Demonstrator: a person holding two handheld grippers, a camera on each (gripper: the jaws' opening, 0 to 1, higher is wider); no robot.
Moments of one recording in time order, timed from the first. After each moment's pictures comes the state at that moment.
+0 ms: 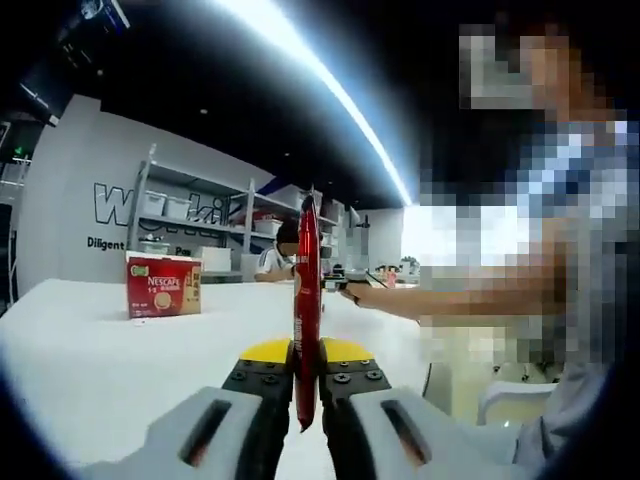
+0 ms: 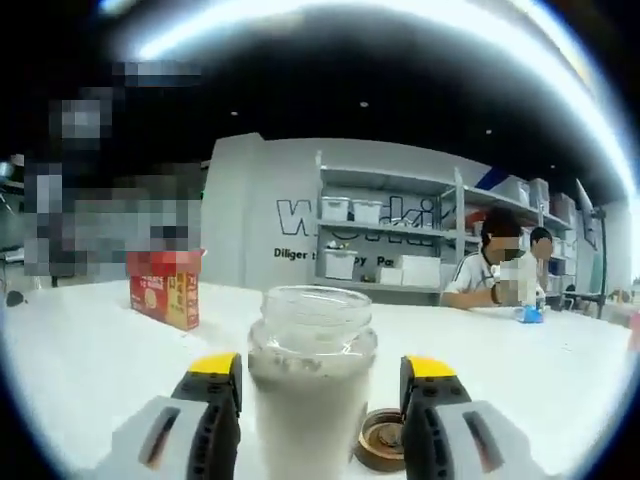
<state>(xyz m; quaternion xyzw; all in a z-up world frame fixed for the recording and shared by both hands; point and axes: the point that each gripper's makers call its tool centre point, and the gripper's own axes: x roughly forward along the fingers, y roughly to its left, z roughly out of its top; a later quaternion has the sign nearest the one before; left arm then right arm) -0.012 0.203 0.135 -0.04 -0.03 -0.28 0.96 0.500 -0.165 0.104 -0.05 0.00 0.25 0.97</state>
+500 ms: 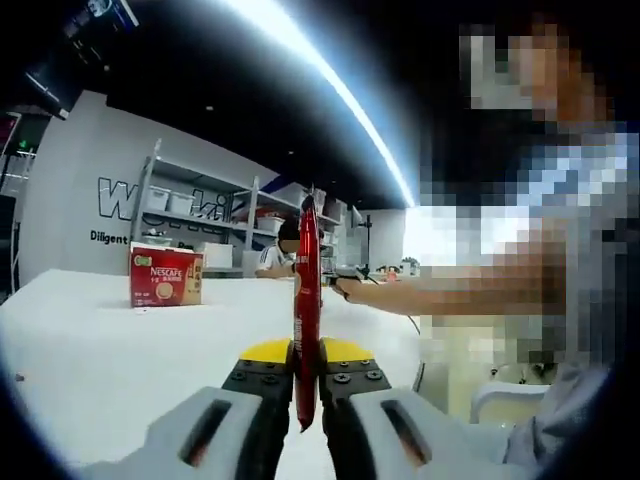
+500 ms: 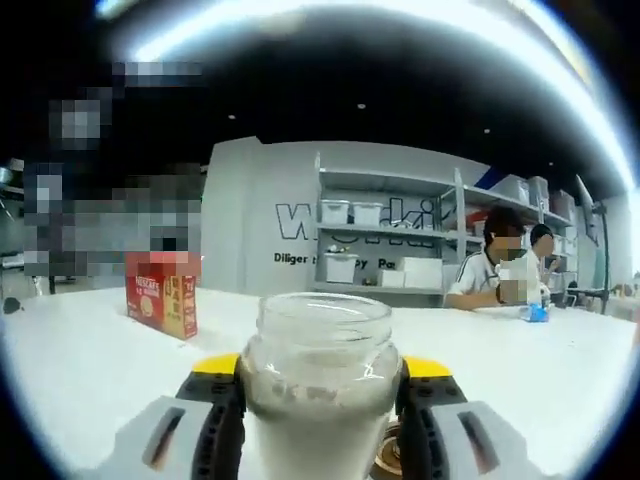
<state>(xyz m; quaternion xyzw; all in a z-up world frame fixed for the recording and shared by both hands) -0.034 0.205 0.123 -0.05 -0.03 -0.27 0.96 0.510 -0.152 0.106 -0.03 0.00 0.26 0.97</state>
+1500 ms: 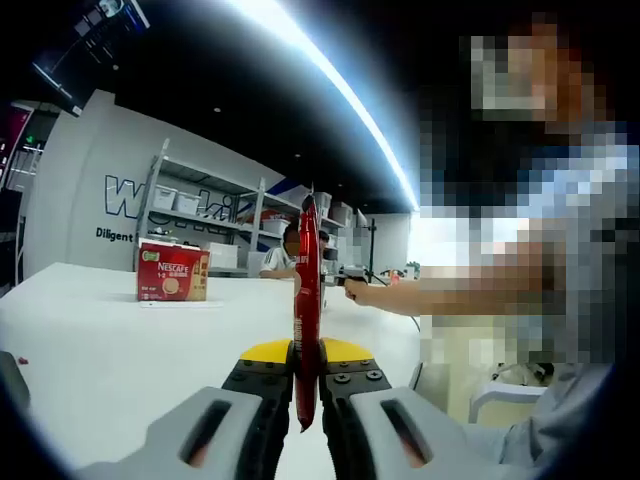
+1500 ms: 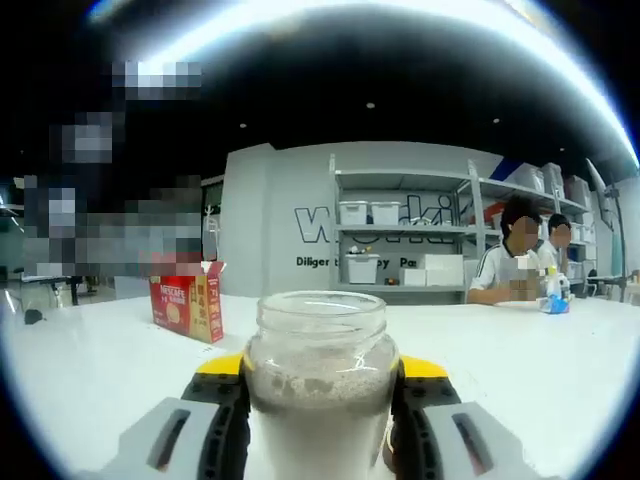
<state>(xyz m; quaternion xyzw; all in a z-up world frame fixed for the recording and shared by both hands) -0.048 0.205 0.115 -0.06 -0.03 -0.26 0.96 0.489 -0.149 0.107 -0.01 -0.01 0.32 0.95</state>
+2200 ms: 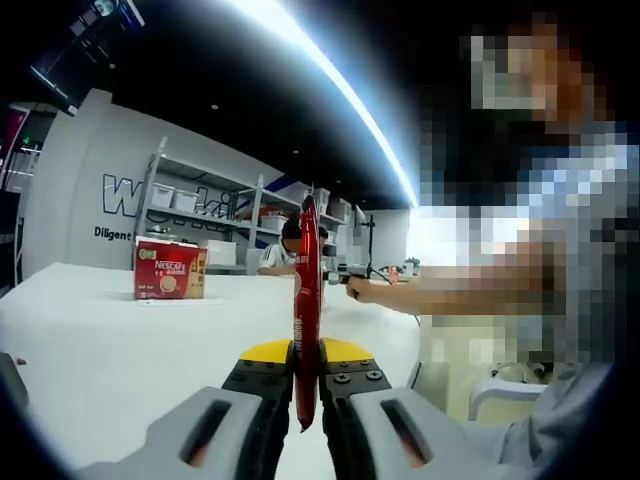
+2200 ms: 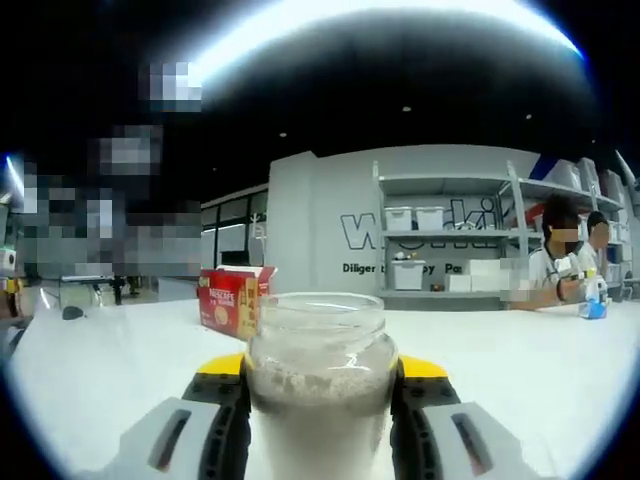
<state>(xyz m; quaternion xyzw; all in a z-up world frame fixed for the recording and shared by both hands) -0.043 0.205 0.113 -0.06 -0.02 -0.26 0.96 0.455 -0.128 0.107 -0.01 -0.02 0.42 0.91</state>
